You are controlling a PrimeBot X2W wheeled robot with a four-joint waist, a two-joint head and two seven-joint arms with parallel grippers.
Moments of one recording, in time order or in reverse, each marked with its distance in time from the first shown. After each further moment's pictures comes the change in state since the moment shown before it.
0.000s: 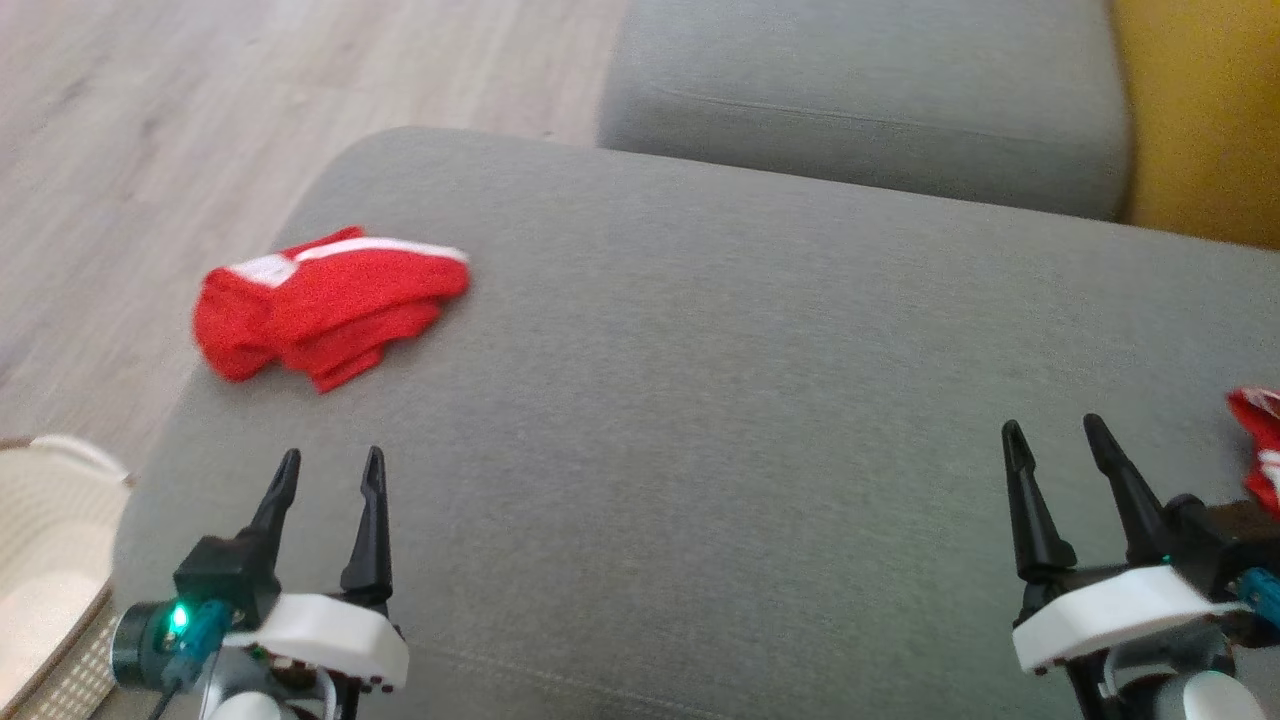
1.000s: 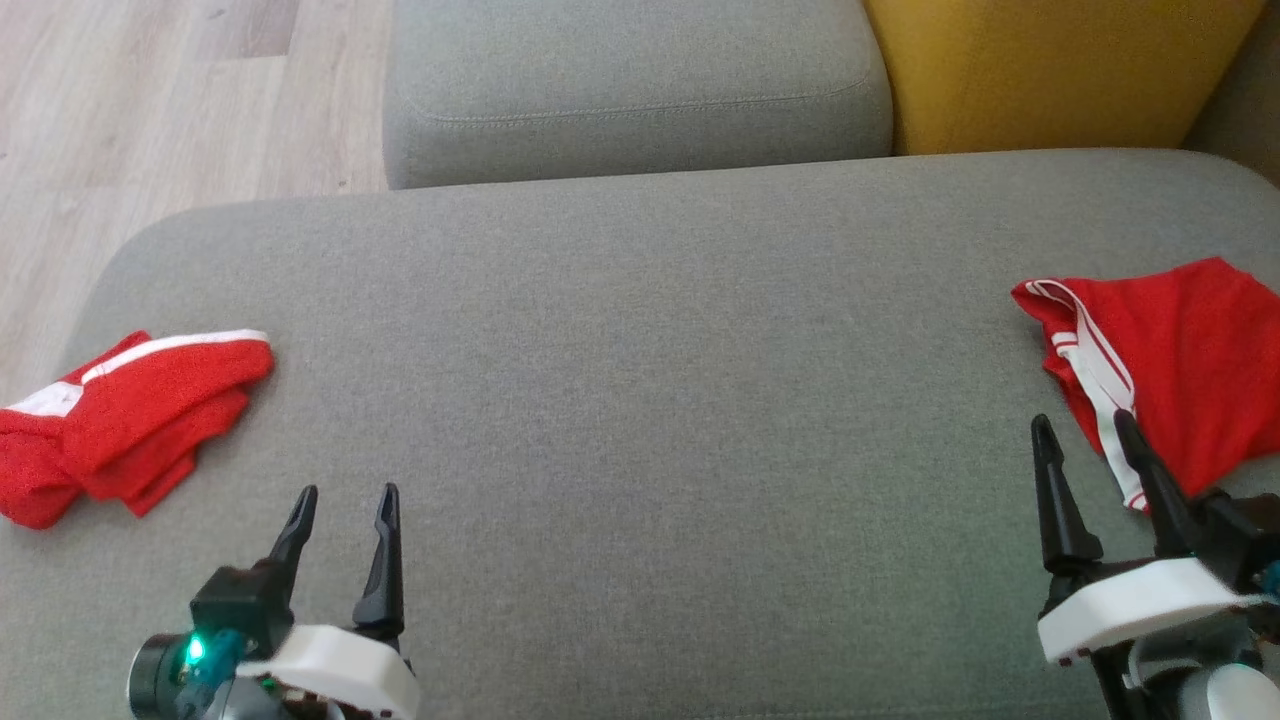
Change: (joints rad) left arm 0.046 -0.018 -0.002 0.015 0.003 -0.020 0.000; right arm -0.015 -0.026 -0.032 0.023 0.001 0.000 0.000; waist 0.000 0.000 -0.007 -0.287
